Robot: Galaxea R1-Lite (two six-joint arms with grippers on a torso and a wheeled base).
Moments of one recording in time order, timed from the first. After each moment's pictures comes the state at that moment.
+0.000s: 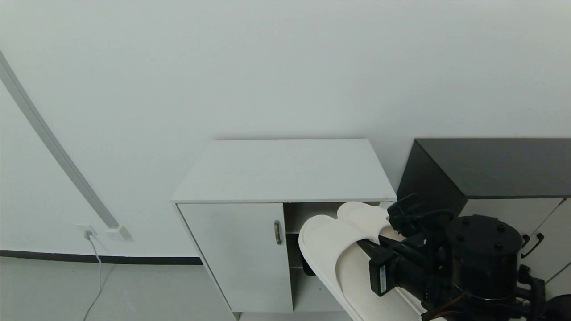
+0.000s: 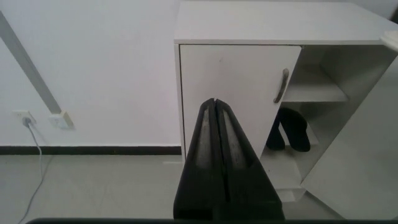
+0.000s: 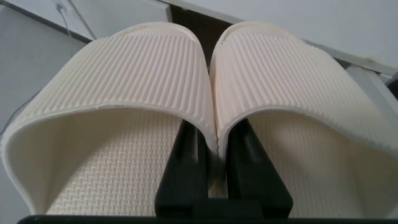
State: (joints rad) left arm 0.00 0.00 0.00 0.00 0.03 0.00; right arm 0.87 1.70 -0.48 -0.97 -0.32 0.11
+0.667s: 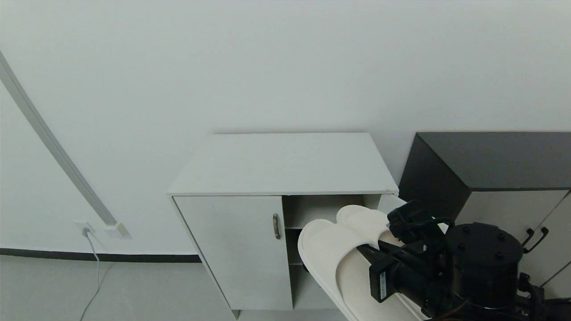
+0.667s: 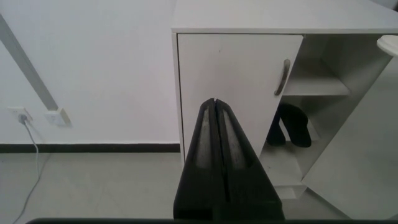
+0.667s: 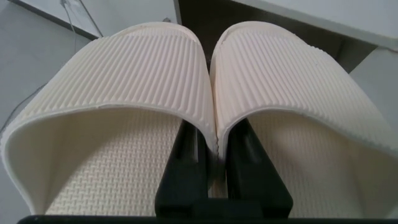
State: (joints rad) left arm 0.00 0.00 0.00 0.00 0.03 0.00; right arm 0.88 1.72 -0.45 -1.03 -0.32 0.11
